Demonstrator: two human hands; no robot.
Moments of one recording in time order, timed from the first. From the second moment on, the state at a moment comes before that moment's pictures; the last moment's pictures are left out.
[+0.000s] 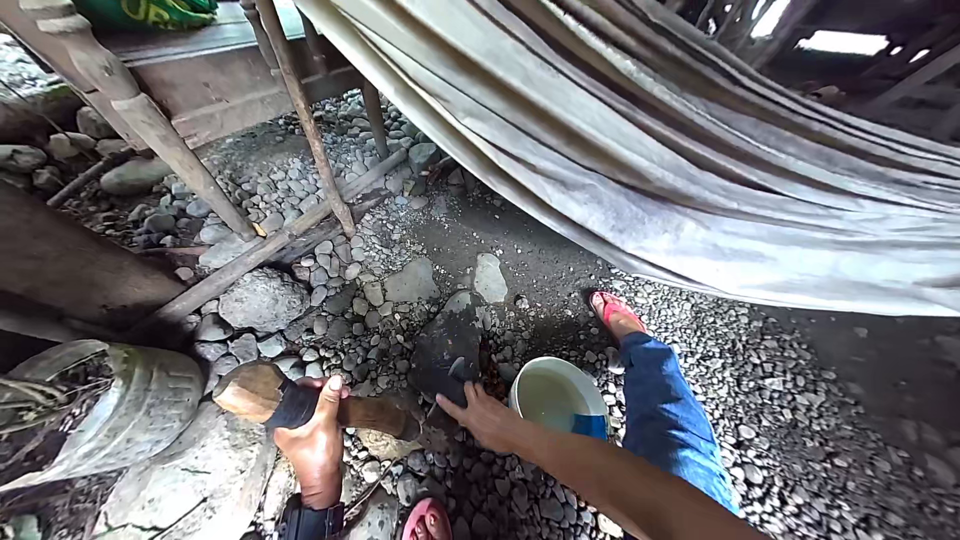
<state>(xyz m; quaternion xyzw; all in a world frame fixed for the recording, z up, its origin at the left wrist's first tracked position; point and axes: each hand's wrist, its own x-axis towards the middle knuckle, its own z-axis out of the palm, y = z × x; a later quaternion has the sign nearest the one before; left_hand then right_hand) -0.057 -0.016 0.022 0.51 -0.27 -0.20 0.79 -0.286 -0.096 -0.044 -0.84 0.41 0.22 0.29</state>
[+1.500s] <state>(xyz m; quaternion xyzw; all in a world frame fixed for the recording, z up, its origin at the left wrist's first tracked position) -0.048 -0.009 0.012 0.50 -0.25 -0.21 0.80 -0.275 -0.109 -0.047 -0.80 0.49 0.21 0.26</state>
